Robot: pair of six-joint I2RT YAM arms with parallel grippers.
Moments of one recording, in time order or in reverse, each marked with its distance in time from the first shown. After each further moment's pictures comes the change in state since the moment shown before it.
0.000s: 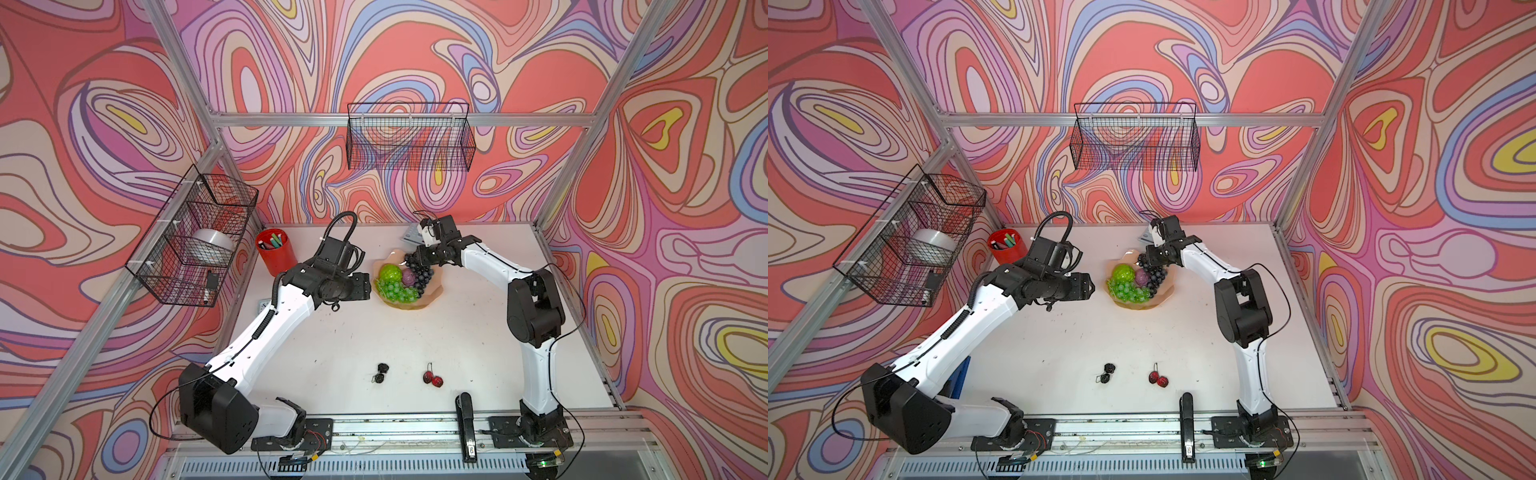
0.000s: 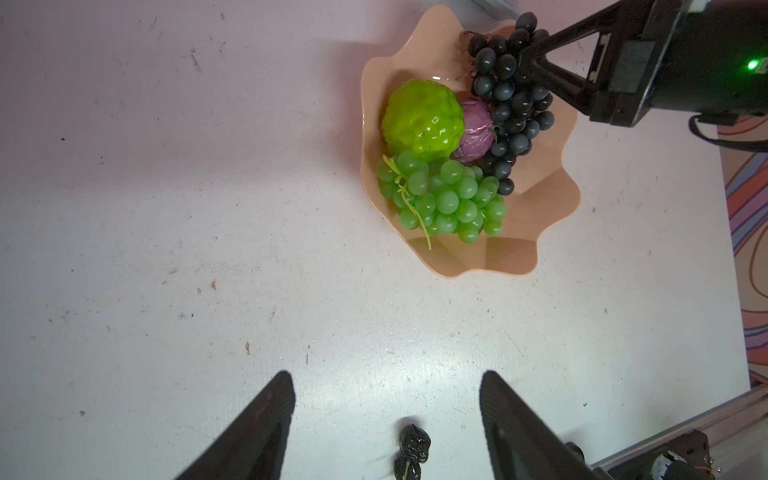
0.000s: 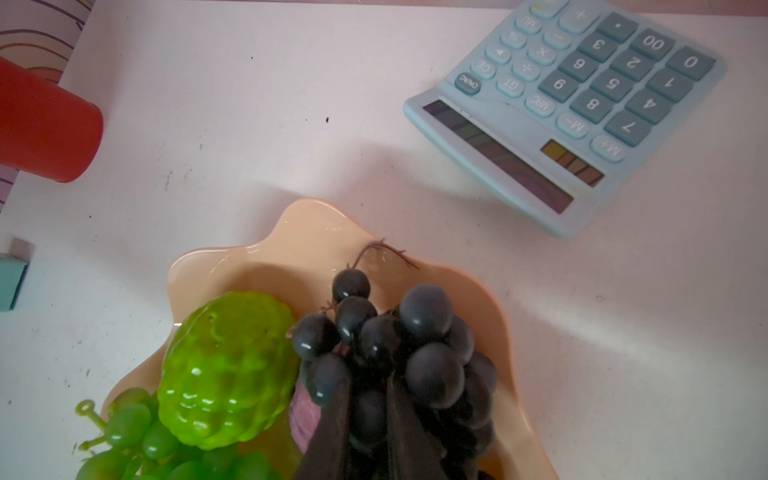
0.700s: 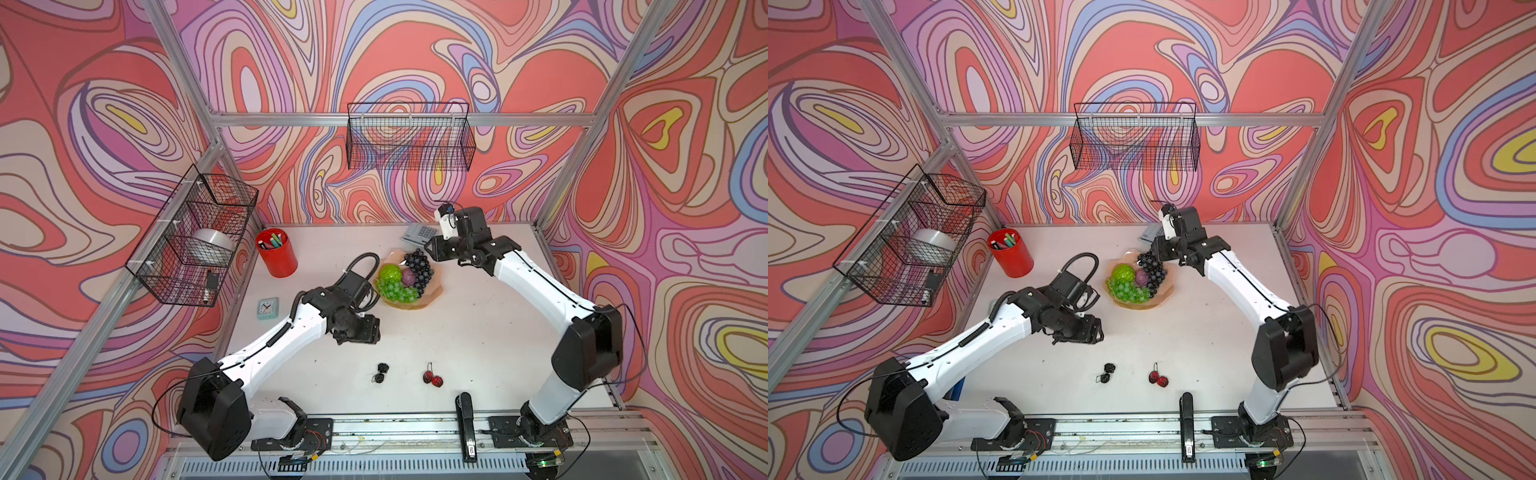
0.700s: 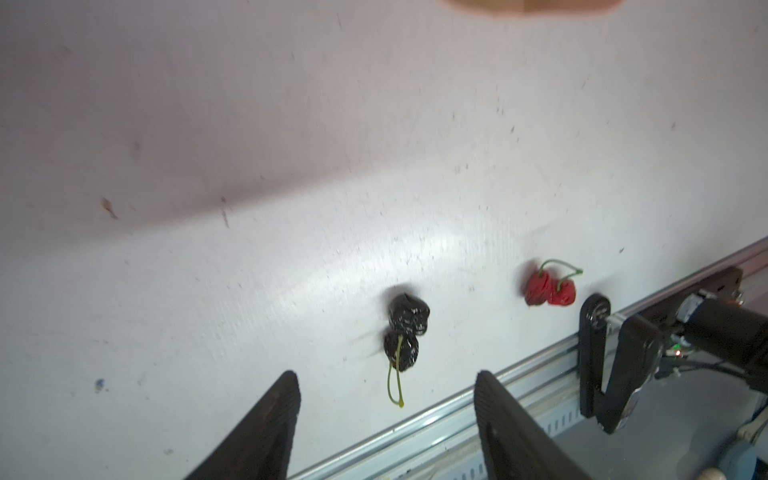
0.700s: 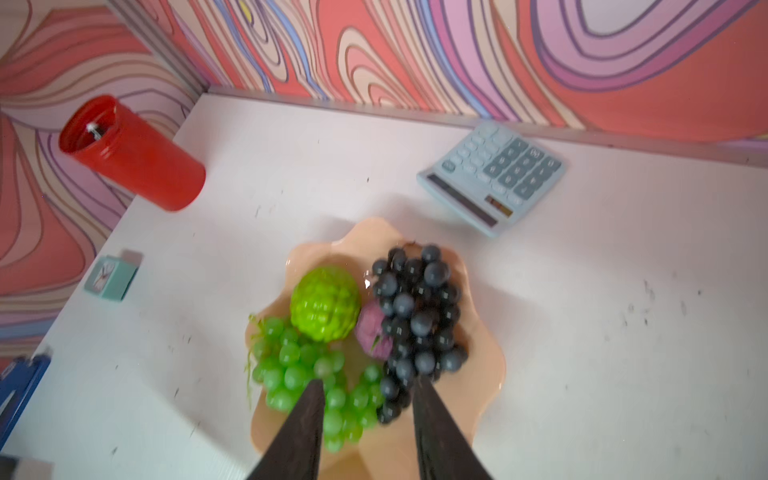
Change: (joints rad) left arm -0.204 -0.040 -0.288 -0.076 0.151 -0.049; right arm 0.048 -0.477 -0.262 -0.034 0.085 0.023
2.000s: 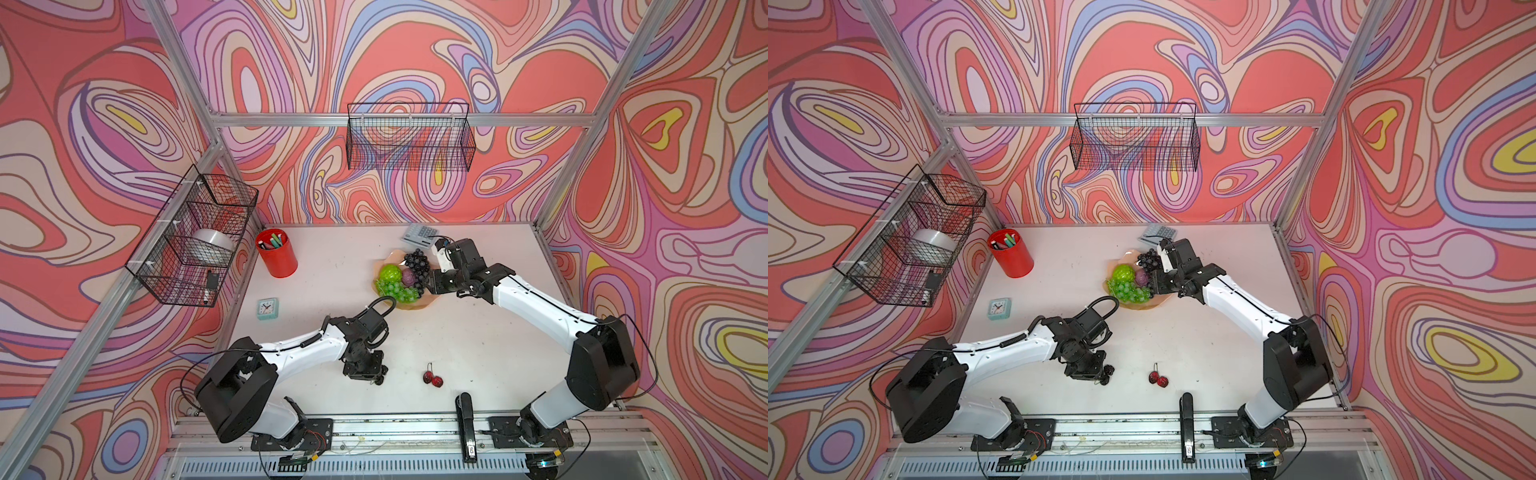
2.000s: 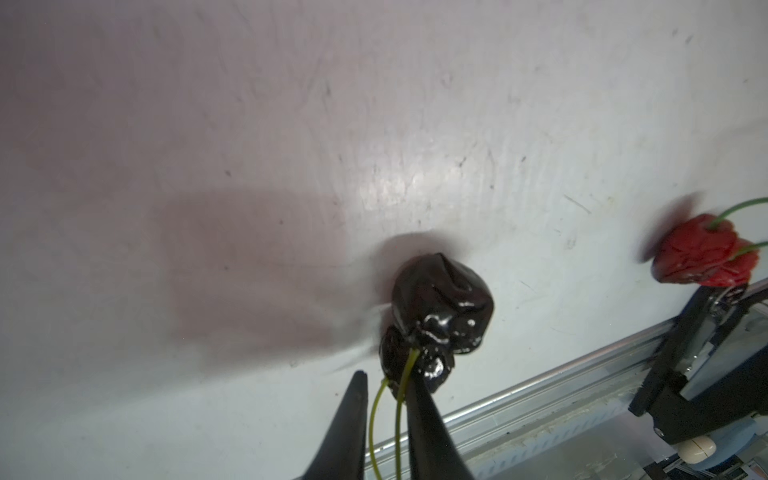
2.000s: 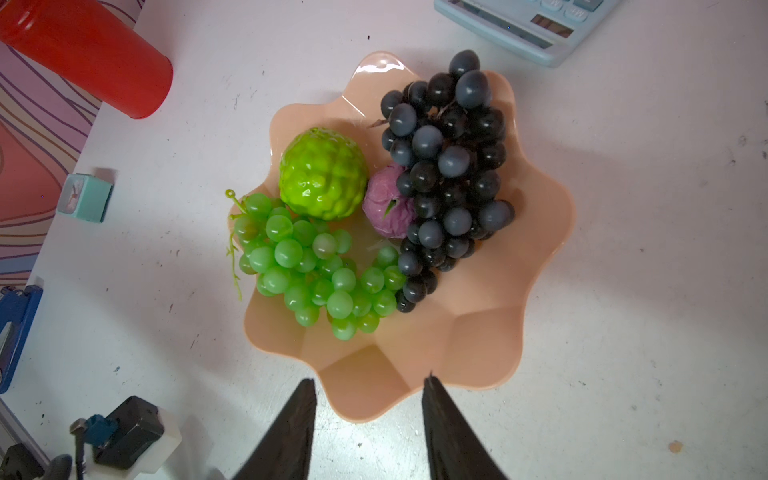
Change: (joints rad) left arm -0.130 0.116 -0.246 0.212 0.075 -0.200; right arm 0.059 -0.067 -0.253 0.031 0.003 0.086
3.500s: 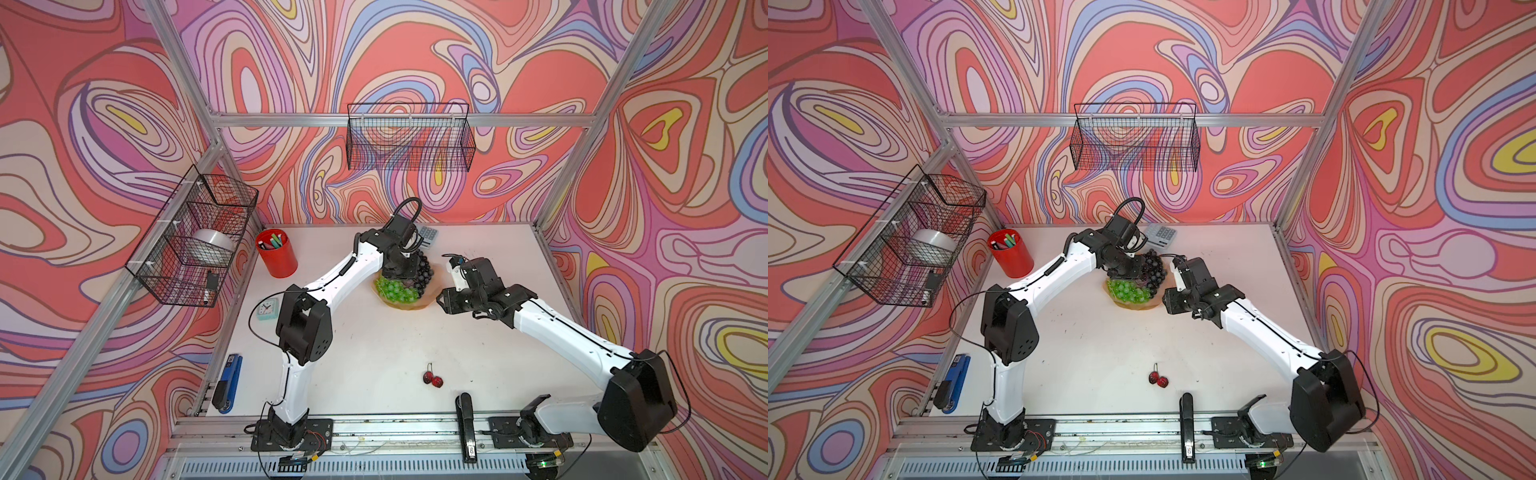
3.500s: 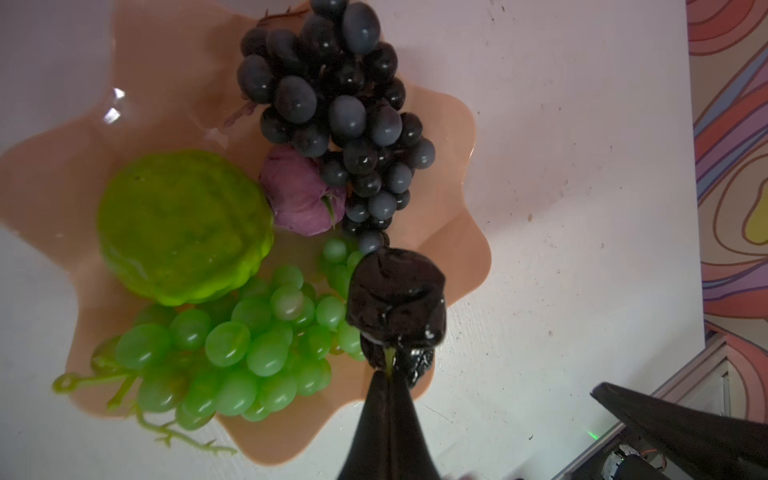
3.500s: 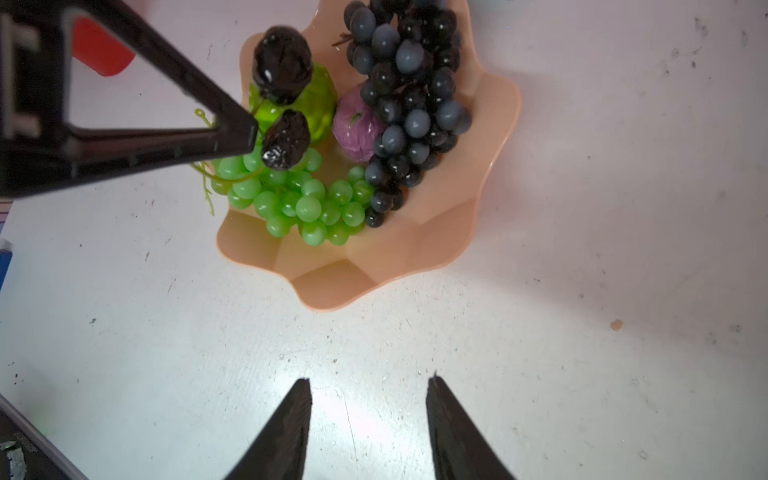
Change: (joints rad) left arm 0.171 0.639 1.187 -0.207 -0.048 0.277; right arm 0.006 -0.245 -0.236 -0.048 0.051 0.004
